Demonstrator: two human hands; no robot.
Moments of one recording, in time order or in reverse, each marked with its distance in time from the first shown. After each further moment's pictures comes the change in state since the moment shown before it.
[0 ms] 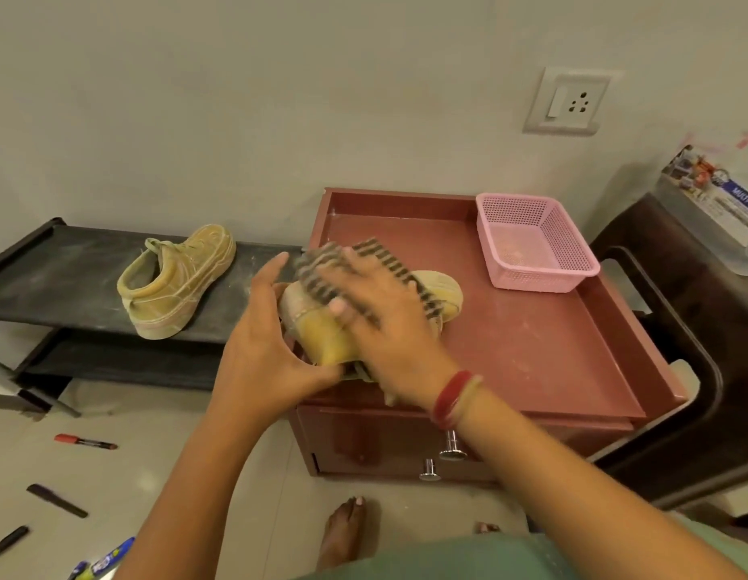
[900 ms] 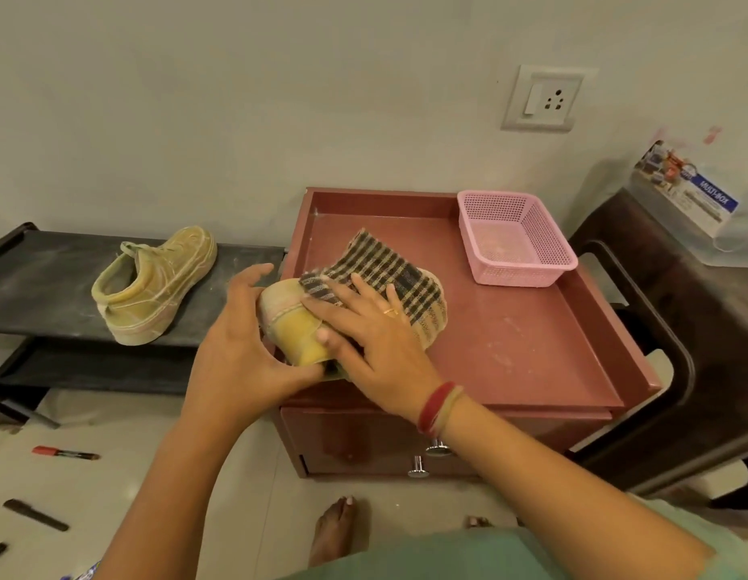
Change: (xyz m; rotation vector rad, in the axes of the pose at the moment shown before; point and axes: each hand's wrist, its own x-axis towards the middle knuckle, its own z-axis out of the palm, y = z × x) left_hand 0.002 0.004 -0.003 0.049 -0.012 -0.037; right_hand -0.018 0.018 0.005 -0.121 -0.059 -0.037
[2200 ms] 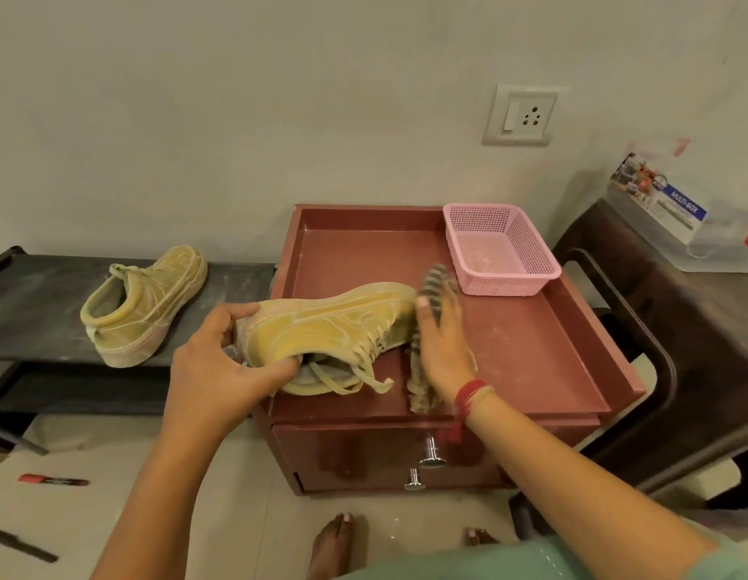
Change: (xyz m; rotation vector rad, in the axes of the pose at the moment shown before) left_hand 0.003 -0.002 -0.004 -0.108 0.069 -0.254; right_hand -0.009 0.073 -0.013 0.439 0.364 0.580
